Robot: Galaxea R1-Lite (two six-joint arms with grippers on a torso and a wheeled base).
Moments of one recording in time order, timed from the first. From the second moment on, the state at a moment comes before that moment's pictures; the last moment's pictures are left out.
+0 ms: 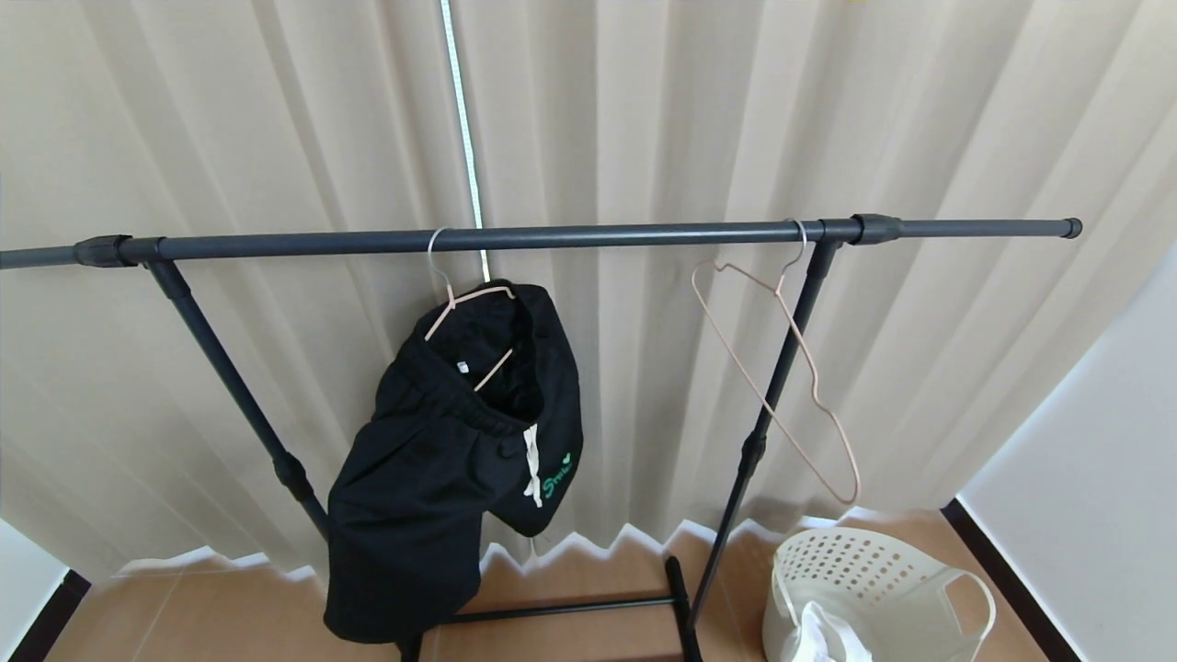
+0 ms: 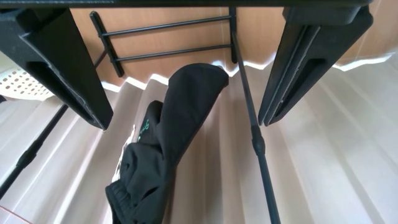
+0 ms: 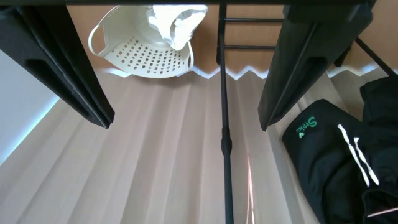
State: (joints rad) left arm 0.00 0.00 -0.01 0.02 -0.05 0.02; right arm 0.00 0.00 0.00 -0.01 0.04 0.00
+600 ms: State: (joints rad) left arm 0.00 0.00 -0.01 0.02 -0.05 0.02; right arm 0.00 0.00 0.00 -0.01 0.04 0.01
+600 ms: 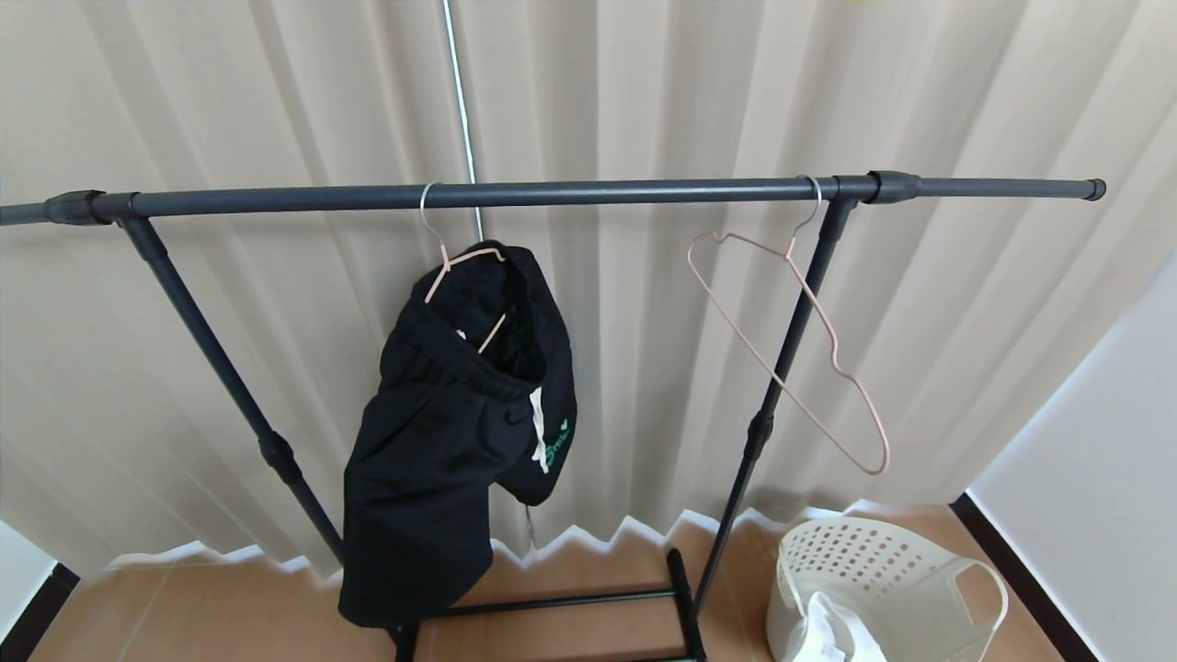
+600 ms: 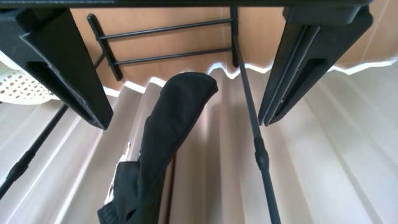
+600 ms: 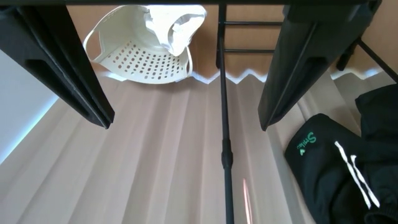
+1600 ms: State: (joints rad) left arm 0.00 0.00 -0.01 0.02 -0.05 0.02; right arm 0.00 0.00 0.00 -0.01 0.04 0.01
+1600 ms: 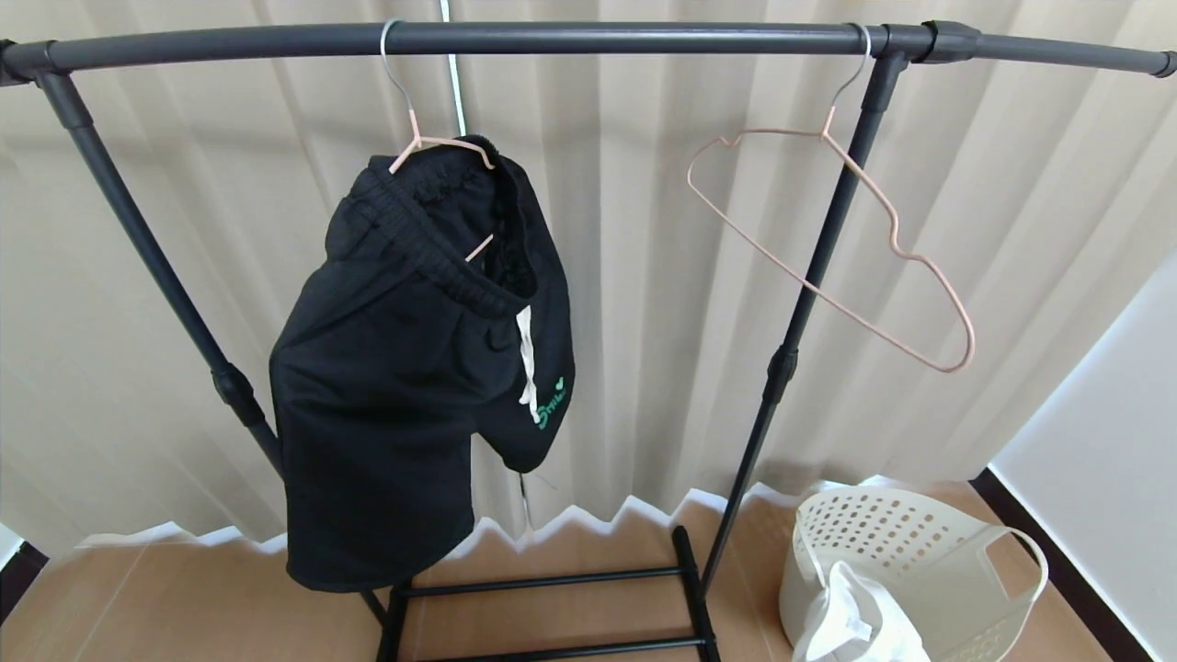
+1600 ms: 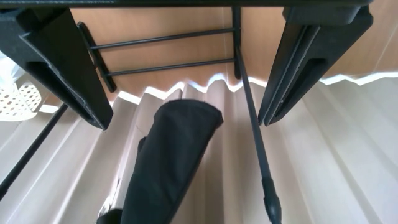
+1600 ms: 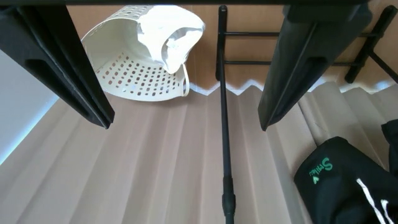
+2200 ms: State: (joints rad) left arm 0.00 0.00 -0.01 0.02 -0.05 0.02; right arm 0.00 0.00 0.00 -0.01 0.04 0.01
